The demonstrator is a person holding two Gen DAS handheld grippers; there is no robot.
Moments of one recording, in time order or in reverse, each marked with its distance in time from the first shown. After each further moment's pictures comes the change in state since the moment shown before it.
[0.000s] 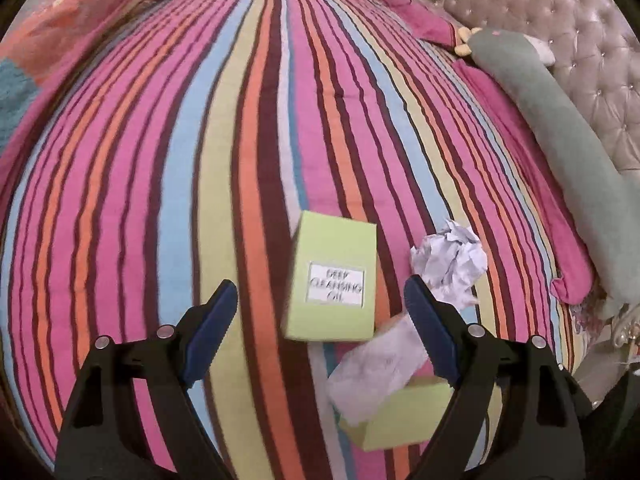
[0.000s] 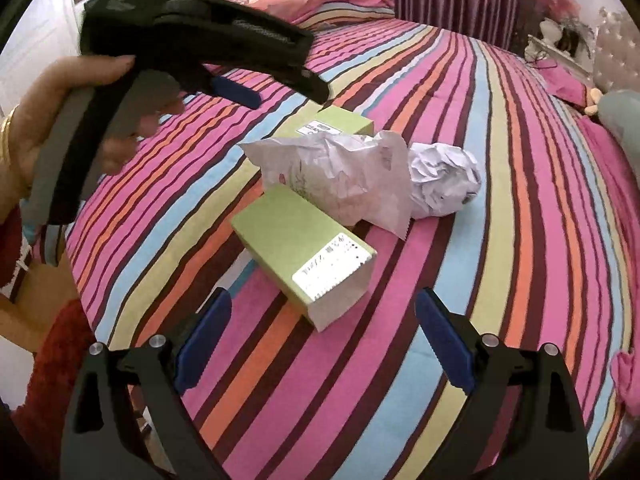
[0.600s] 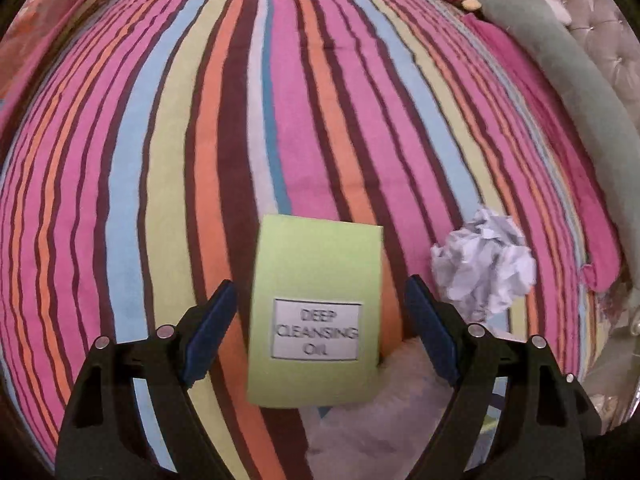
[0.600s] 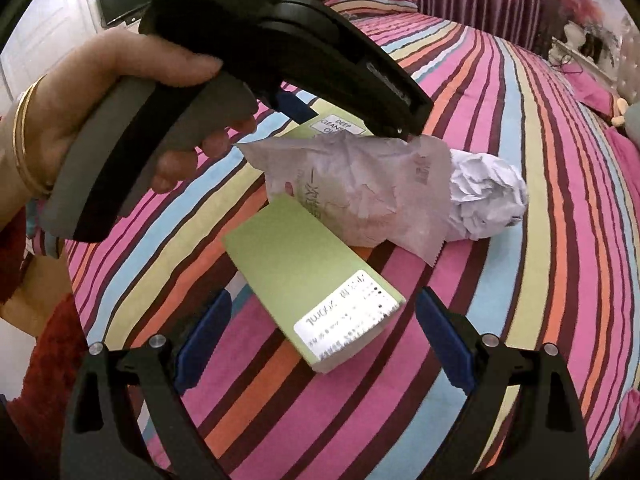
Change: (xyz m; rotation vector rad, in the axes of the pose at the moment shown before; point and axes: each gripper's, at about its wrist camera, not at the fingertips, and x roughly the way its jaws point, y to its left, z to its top) left arm 0.062 -0.014 0.014 0.046 0.128 0.056; right arm 0.032 0.006 0.012 -0.054 0.030 0.043
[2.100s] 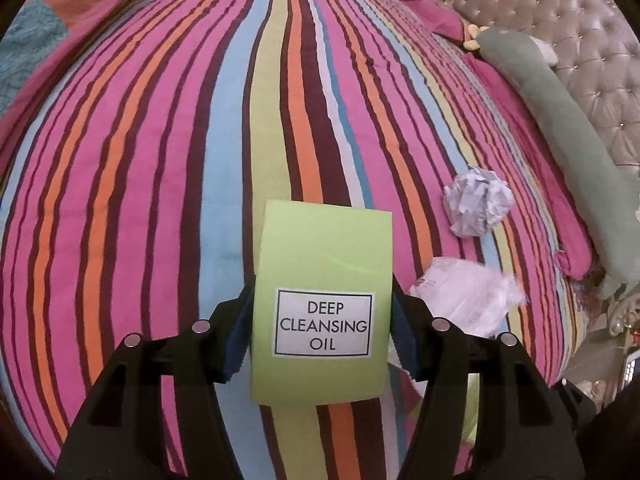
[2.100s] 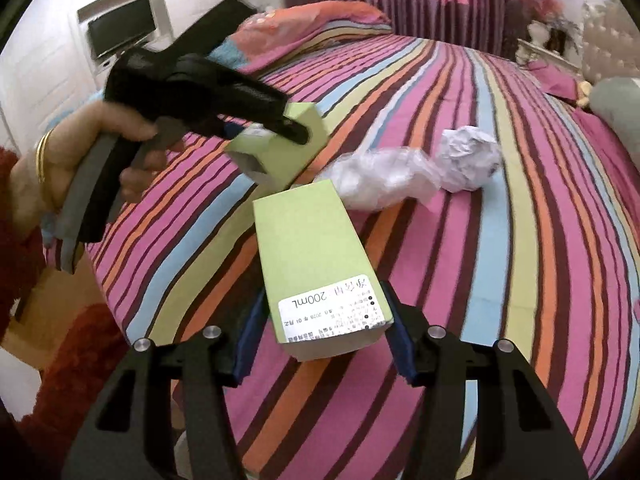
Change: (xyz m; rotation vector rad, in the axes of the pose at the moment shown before) left arm -0.071 0.071 -0.098 -0.098 -0.117 -0.095; right arm -0.055 0.042 -0.061 0.128 -0.139 -0.048
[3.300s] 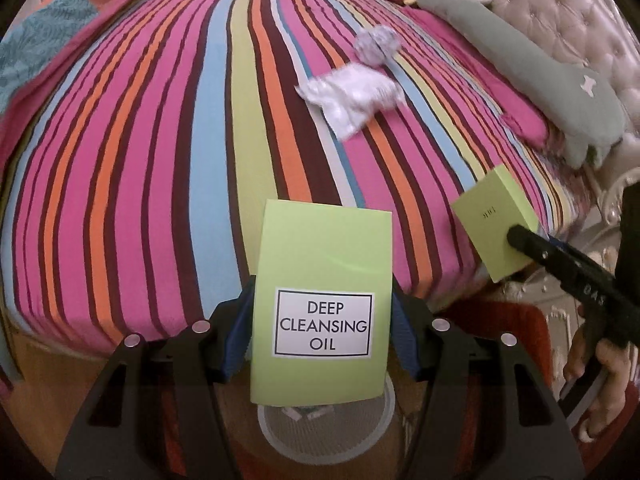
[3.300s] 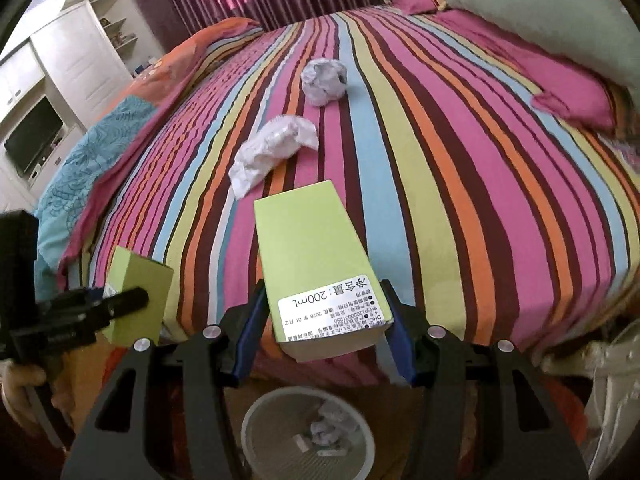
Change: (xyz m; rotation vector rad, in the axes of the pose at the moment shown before) left arm -0.080 -0.041 -0.240 0.140 0.013 0.001; right arm -0.078 -0.006 -0.112 0.454 0.009 -0.141
